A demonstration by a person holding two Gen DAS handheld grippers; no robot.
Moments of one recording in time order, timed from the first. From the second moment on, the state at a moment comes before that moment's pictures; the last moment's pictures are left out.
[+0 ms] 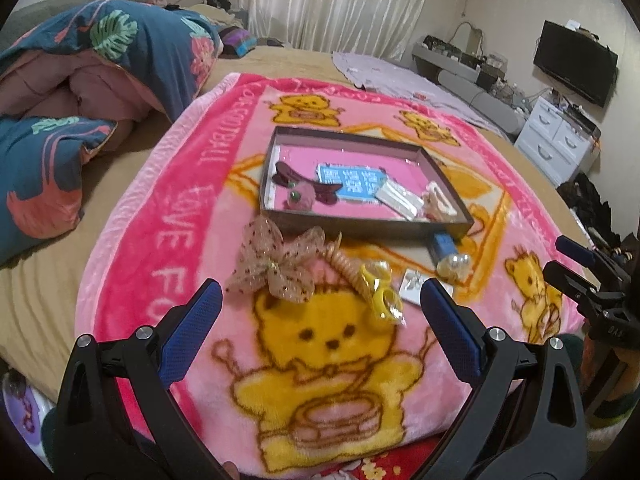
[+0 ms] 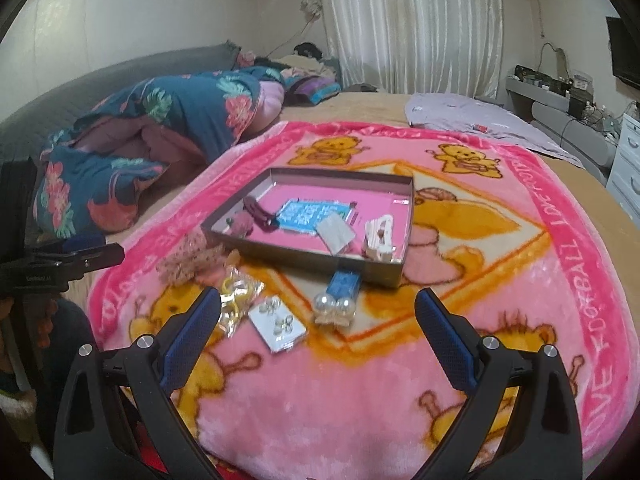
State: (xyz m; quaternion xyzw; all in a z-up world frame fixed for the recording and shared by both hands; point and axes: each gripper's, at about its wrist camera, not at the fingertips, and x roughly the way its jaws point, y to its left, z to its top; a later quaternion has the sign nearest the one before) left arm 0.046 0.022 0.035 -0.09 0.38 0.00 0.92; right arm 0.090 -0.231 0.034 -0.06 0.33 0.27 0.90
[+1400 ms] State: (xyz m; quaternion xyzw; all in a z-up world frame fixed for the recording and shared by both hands) left arm 0.122 -0.008 -0.064 -0.20 0.48 -0.13 0.84; right arm 0.155 -0.230 -0.052 -0.01 0.41 0.23 0.88
